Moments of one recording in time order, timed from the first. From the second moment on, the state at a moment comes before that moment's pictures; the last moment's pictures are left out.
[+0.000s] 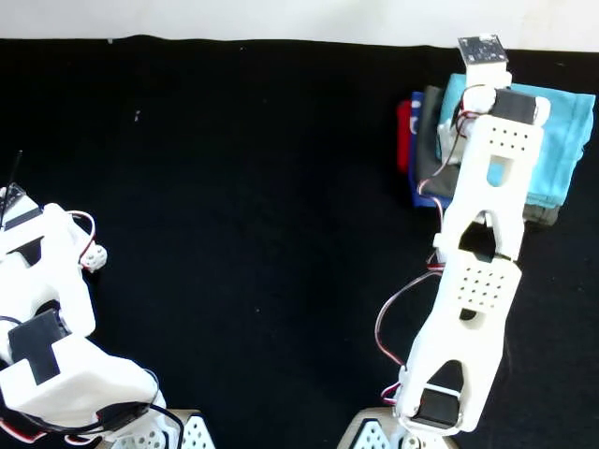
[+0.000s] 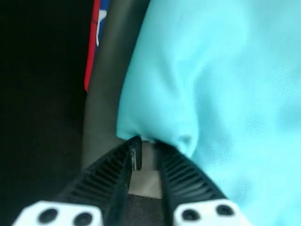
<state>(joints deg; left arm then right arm) -38.2 6.5 32.7 48.9 -12.9 8.6 49.1 -68.7 95.0 19.4</state>
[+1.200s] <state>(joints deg) -38.2 6.5 32.7 48.9 -12.9 6.5 42.4 -77.4 100.4 27.1</state>
